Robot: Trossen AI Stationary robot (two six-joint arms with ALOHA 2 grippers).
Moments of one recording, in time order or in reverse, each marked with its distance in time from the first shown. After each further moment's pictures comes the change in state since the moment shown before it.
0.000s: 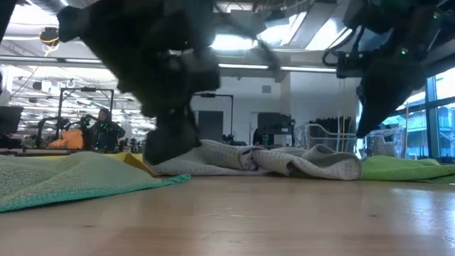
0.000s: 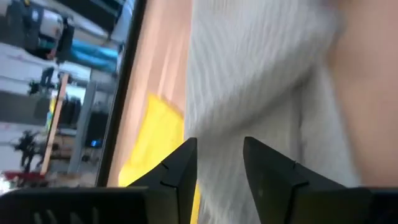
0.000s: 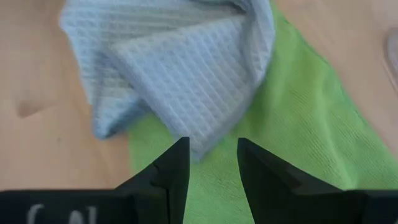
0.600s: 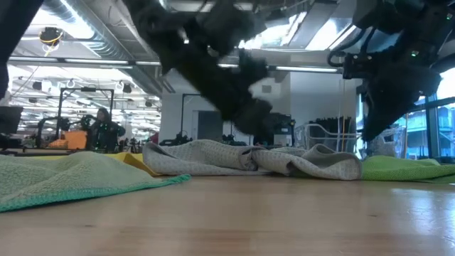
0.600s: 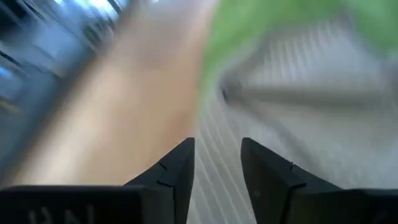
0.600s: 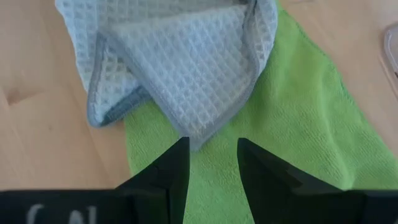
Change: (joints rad) left arm 0.352 -0.003 -0.038 0.701 0.579 0.332; right arm 0.060 -0.002 -0.025 -0.005 0.046 0.017
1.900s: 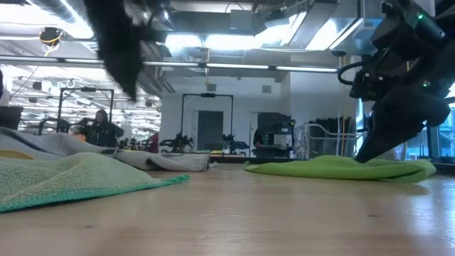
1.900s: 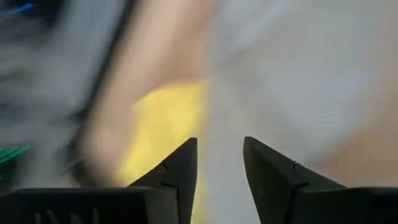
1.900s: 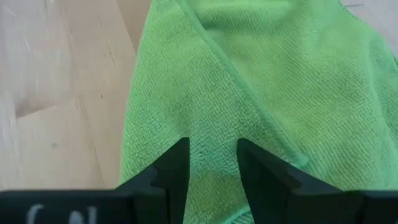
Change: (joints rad) left arm -0.169 -0.504 -0.045 -1.263 -0.181 -0.674; right arm 0.011 -0.014 -0.272 0.501 0.010 -0.037
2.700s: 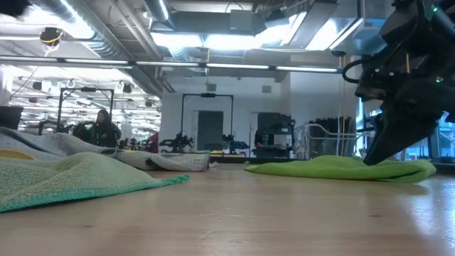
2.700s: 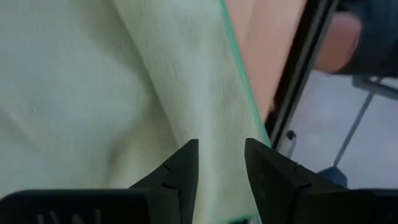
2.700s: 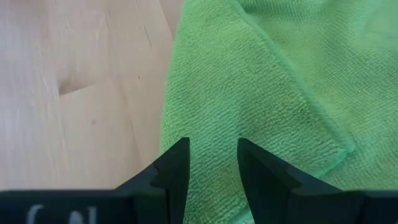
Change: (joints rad) left arm -0.558 0.163 -0.031 0.403 0.882 -0.383; right arm 0.068 -0.001 0.001 -0.004 -0.038 0.035
